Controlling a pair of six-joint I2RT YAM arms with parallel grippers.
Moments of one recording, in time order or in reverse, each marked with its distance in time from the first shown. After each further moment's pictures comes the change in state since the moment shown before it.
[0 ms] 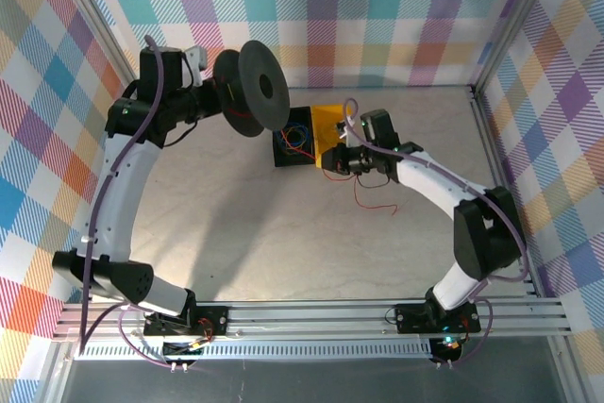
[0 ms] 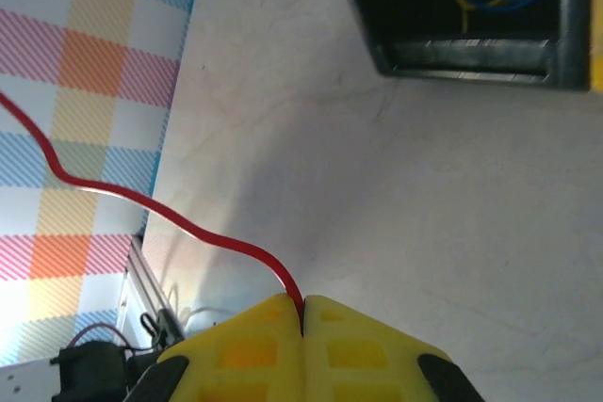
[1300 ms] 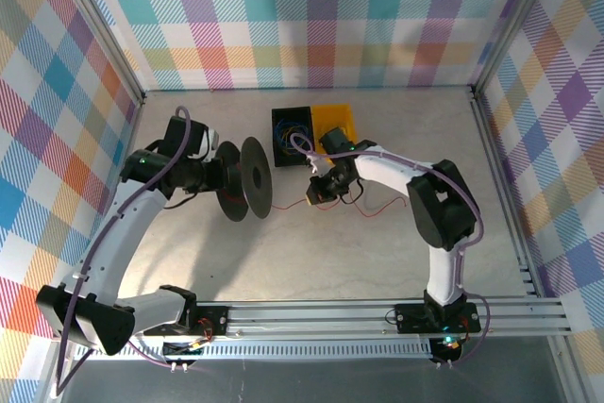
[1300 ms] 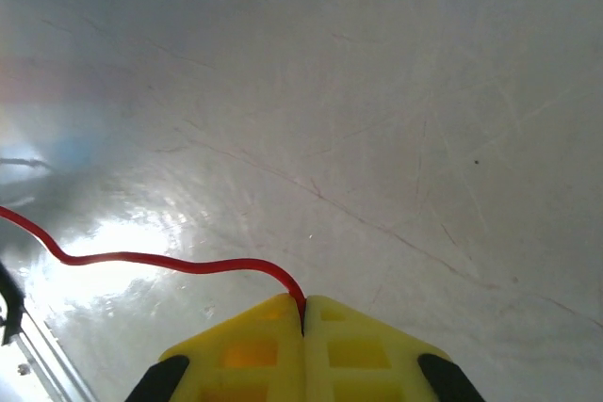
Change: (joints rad) left arm -0.105 -0.252 -0.535 -0.160 -0.195 0.051; right arm 0.174 0.304 0.167 -0.371 0.179 -0.368
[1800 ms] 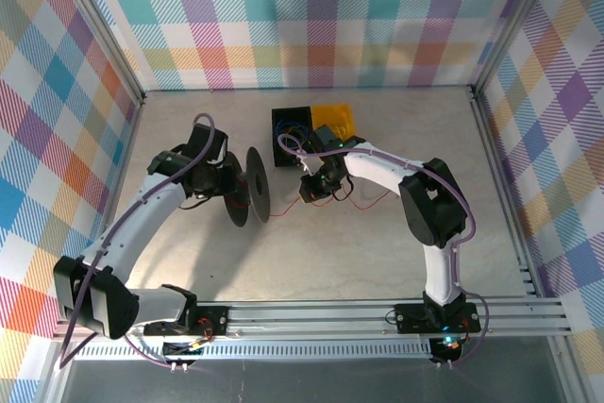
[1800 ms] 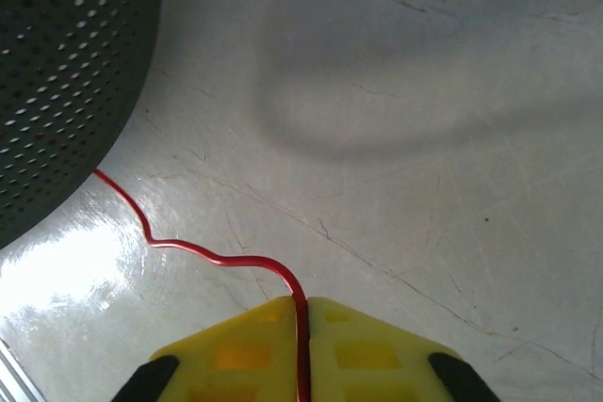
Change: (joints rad) left arm -0.051 0.103 -0.107 0.131 -0.113 -0.069; right arm 0.046 0.038 0.112 -0.069 0.090 -0.033
